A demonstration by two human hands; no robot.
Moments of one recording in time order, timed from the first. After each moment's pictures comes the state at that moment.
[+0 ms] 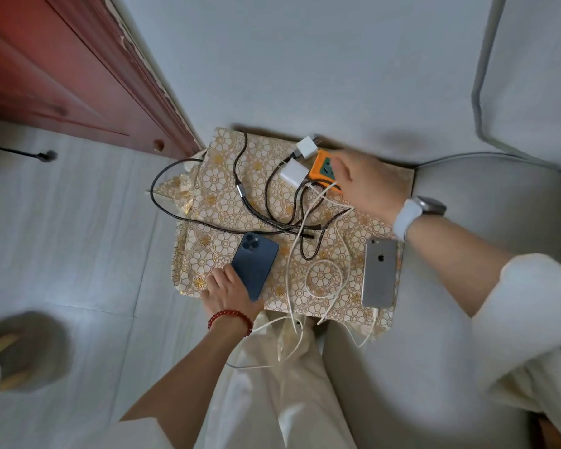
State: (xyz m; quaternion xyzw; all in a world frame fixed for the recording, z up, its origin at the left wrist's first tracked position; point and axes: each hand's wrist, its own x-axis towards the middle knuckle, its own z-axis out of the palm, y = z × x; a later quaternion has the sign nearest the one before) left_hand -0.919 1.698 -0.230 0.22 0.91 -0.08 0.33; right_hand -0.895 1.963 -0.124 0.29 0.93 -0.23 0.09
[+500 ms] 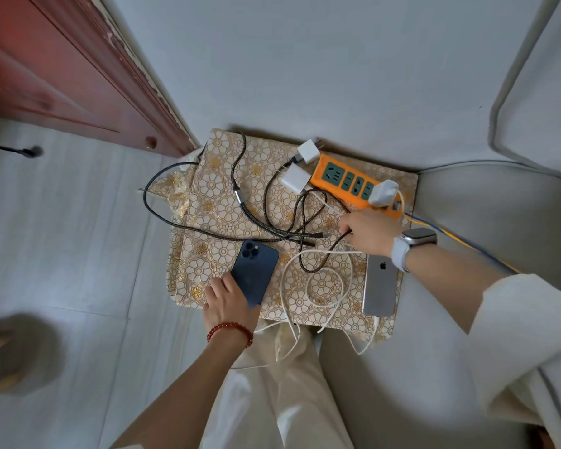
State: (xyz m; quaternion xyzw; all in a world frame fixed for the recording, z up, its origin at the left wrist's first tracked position) left_hand -0.920 1.700 -0.236 0.19 0.91 -0.03 0.37; right_hand -0.862 1.962 -0.175 0.26 0.86 -0.19 0.39
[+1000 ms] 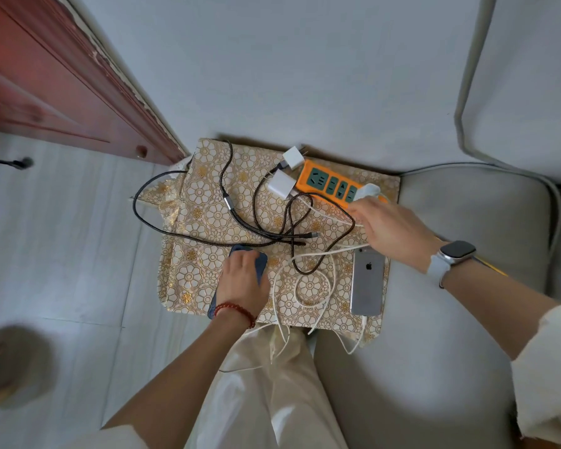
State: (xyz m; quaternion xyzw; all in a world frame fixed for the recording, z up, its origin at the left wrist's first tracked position) left_hand -0.935 1.747 -0.211 0.29 0.87 0.16 0.36; right_hand -0.834 1.979 -0.123 0.24 0.93 -0.16 0.23
